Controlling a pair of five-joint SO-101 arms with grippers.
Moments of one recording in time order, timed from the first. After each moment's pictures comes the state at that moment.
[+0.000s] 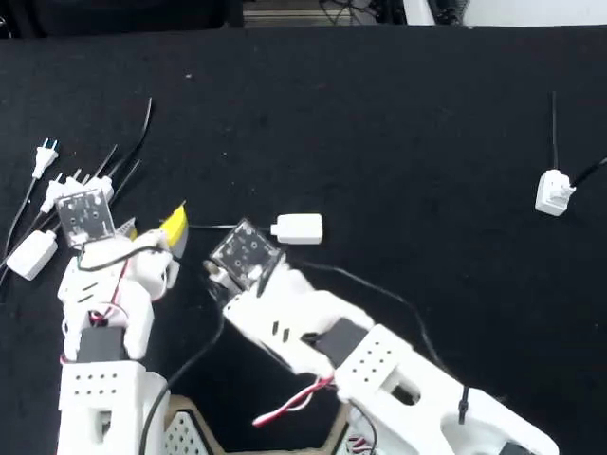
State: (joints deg) left arm -9.1 -79.2 83.2 32.1 9.5; right arm -47.9 -48.5 79.3 15.6 2.1
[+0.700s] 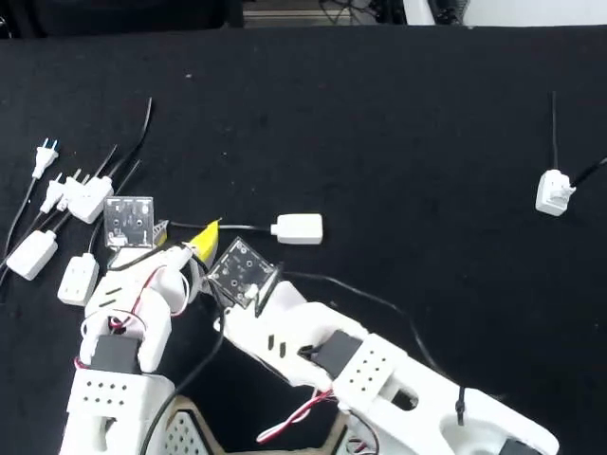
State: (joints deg) left arm -0.4 -84.4 87.4 32.2 2.5; right arm -51.9 -48.5 82.0 9.0 2.1
